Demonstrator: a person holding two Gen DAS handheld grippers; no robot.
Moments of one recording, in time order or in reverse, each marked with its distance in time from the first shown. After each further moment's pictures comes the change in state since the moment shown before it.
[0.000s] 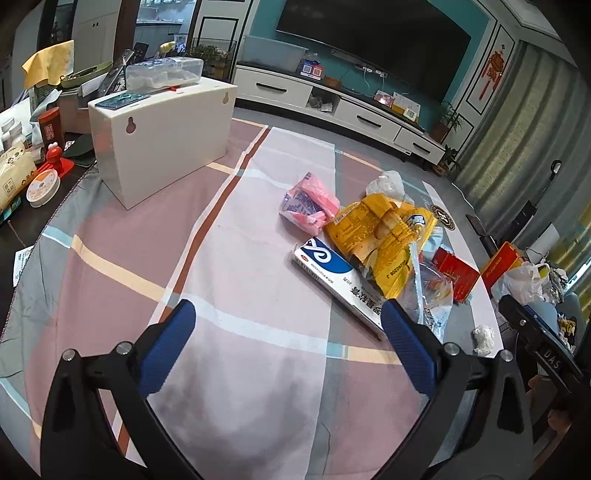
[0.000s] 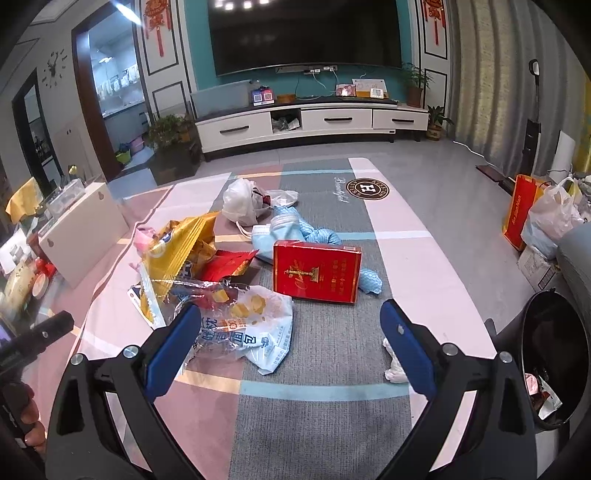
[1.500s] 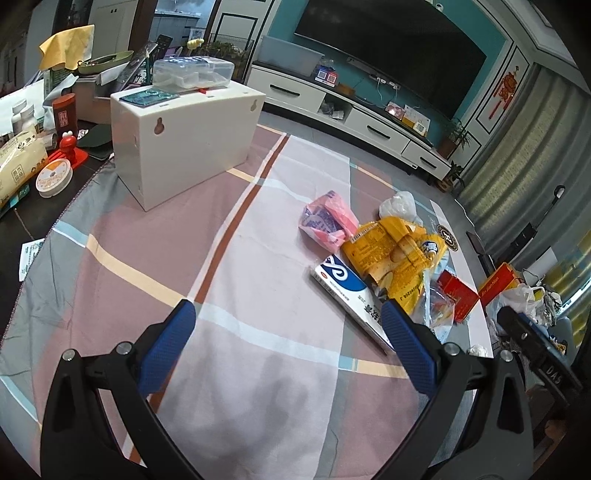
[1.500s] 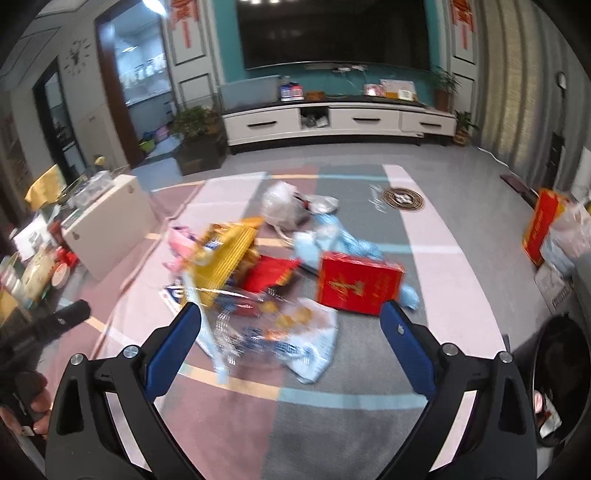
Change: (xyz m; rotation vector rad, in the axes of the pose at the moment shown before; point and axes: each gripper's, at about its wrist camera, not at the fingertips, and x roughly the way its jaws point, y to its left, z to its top) left arm -0.007 0.025 0.012 -0.076 -0.011 -0.007; right arm -0.002 0.038 0.021 -0.086 0.027 0.091
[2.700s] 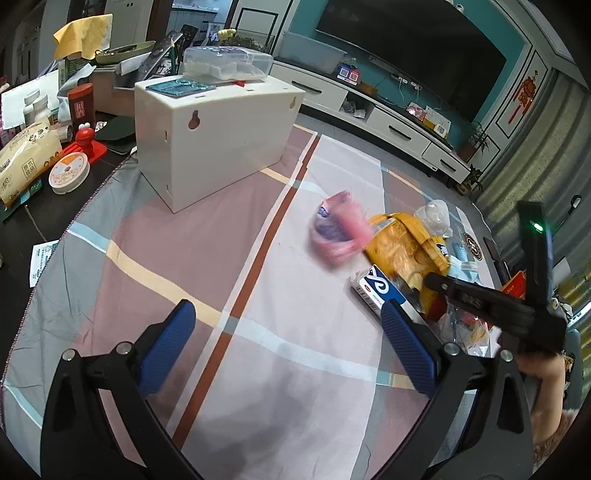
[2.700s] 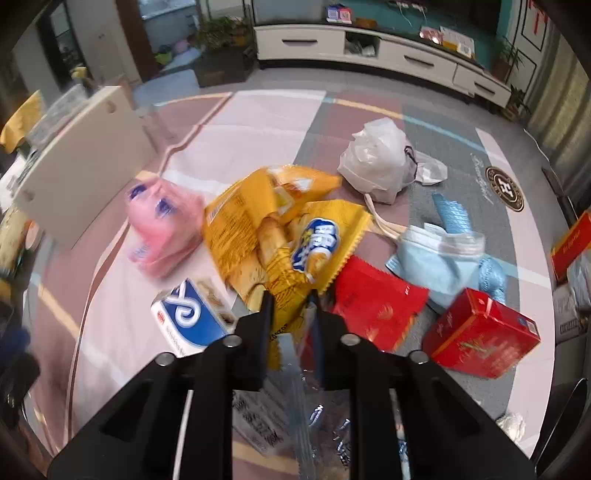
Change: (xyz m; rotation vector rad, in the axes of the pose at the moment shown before) left arm 0.016 0.027 0.013 -0.038 0.021 0.056; right arm 0.145 0.066 0.036 -0.132 0.329 0.041
